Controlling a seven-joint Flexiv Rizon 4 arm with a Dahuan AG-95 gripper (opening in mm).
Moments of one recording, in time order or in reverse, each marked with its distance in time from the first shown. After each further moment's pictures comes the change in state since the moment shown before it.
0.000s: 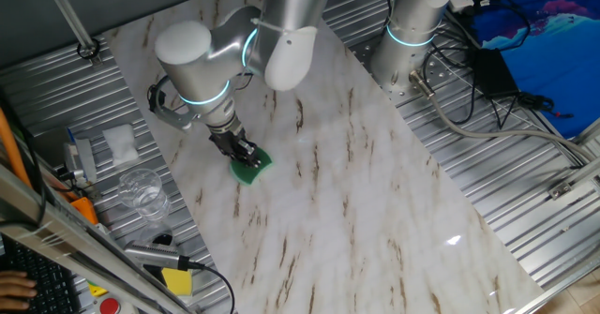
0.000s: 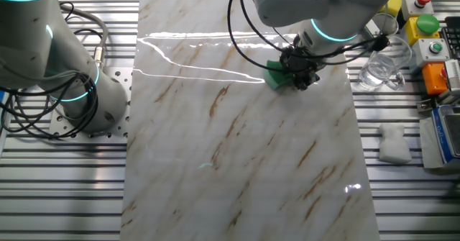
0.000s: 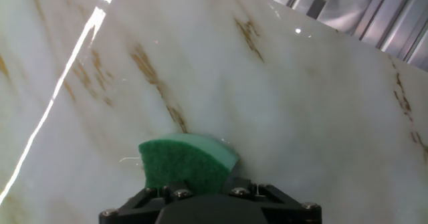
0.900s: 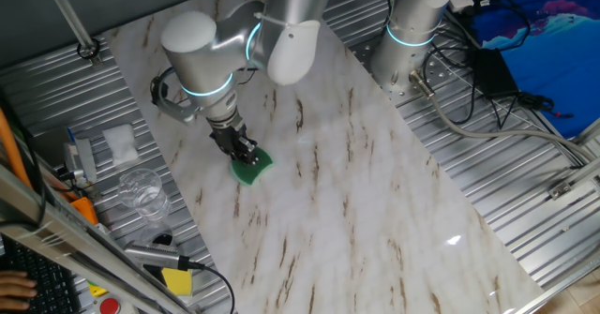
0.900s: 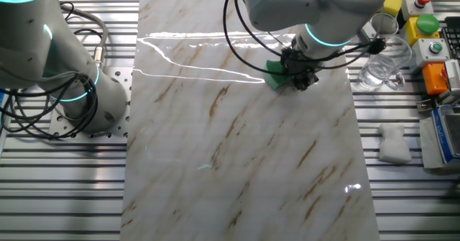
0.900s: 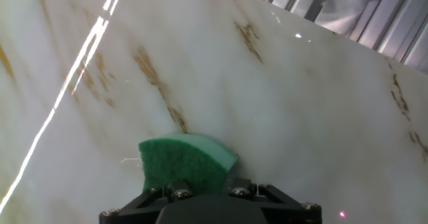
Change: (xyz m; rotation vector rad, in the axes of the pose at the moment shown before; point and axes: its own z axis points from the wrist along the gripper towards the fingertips) arm 0.000 0.000 0.001 -0.013 -0.055 0.010
